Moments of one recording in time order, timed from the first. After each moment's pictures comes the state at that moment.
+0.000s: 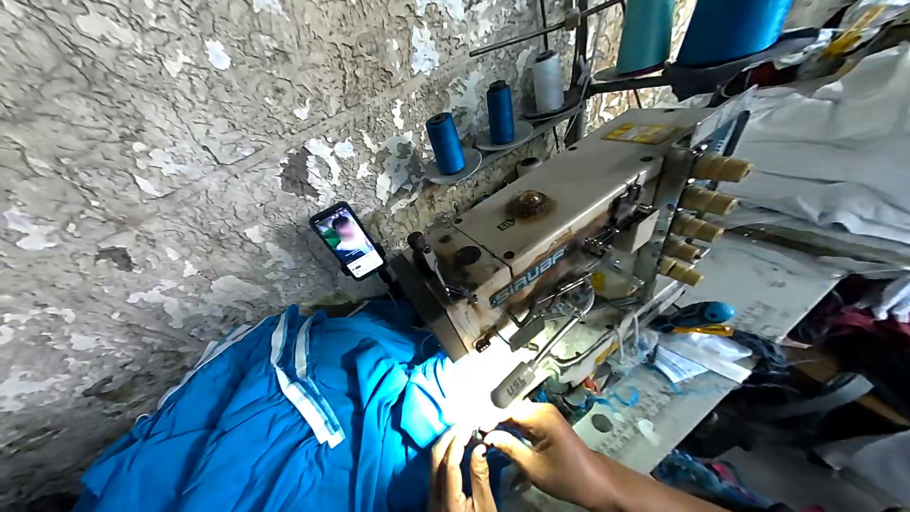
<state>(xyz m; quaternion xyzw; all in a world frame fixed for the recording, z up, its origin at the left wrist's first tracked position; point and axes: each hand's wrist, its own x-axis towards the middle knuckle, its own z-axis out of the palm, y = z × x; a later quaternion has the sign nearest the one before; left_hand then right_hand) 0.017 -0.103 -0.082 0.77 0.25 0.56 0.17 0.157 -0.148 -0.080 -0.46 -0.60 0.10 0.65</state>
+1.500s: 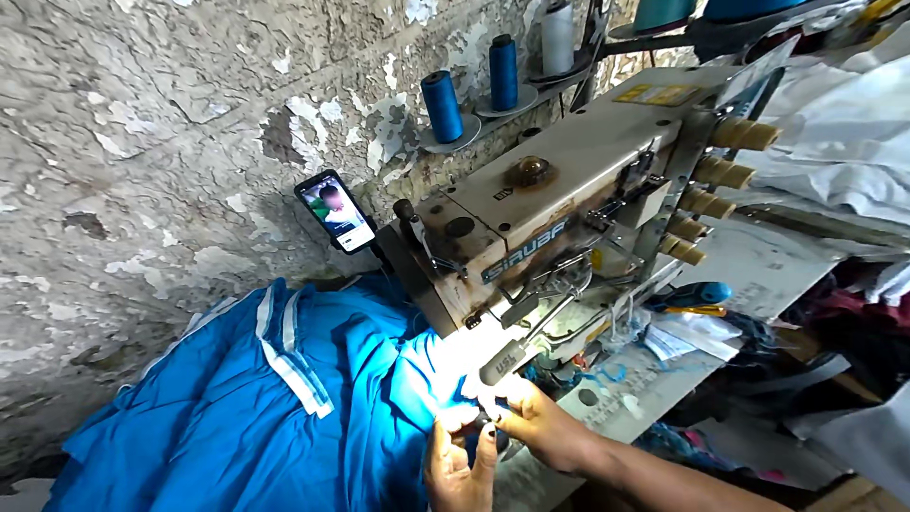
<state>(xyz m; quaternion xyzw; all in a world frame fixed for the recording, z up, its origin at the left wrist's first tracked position) 0.021 -0.120 -0.073 0.67 0.21 0.53 0.47 0.167 -0.168 -0.046 -0.48 -0.49 0.46 0.57</state>
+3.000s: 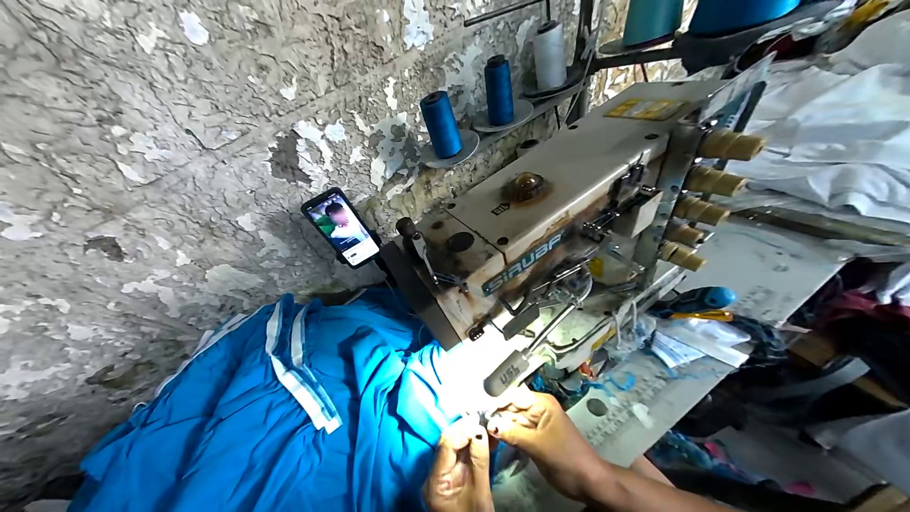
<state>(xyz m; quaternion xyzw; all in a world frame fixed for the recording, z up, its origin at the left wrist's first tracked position) 0.025 -0.124 -0.071 0.61 0.23 0.58 0.49 0.144 -0.164 -0.071 -0.37 -0.36 0.42 0.75</state>
